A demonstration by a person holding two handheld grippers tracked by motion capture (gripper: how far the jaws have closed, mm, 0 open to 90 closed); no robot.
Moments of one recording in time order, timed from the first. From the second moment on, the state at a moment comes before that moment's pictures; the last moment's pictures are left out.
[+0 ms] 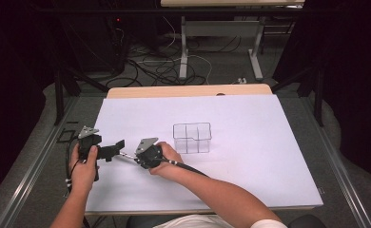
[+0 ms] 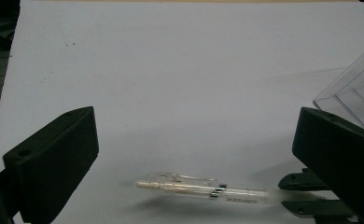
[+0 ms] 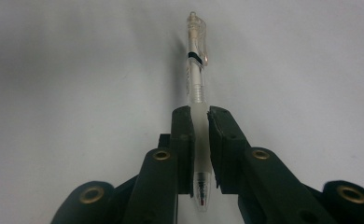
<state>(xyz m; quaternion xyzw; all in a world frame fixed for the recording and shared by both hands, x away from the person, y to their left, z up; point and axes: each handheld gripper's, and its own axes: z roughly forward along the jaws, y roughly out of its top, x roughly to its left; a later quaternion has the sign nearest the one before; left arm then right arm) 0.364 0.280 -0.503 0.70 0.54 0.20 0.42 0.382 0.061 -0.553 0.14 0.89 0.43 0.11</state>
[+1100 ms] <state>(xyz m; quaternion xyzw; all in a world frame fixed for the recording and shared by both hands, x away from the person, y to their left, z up) 0.362 0.237 -0.495 0.78 0.45 0.19 0.40 0.332 -0.066 -0.531 -0.06 0.88 0.40 0.25</state>
